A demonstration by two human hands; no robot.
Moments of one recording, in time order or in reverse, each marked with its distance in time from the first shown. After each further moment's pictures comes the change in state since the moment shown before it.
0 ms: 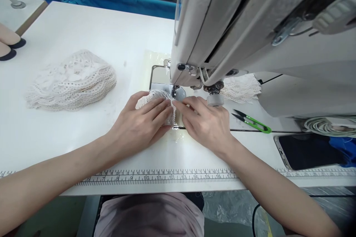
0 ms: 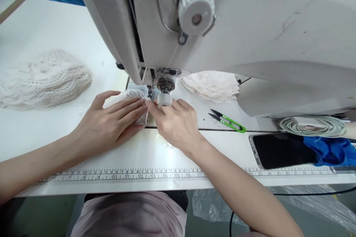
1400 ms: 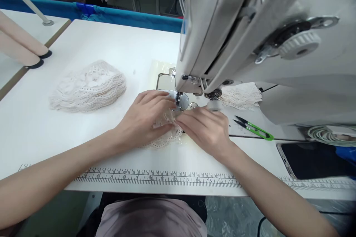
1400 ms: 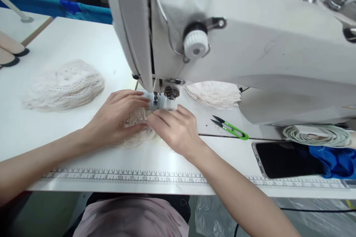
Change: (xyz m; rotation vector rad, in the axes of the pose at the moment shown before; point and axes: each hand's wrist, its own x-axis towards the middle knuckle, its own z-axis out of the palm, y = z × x) left_hand 0.008 -0.012 -0.006 -0.347 -0.008 -0.212; right_hand 0.005 -0.003 -0.004 0.257 0.176 -0.043
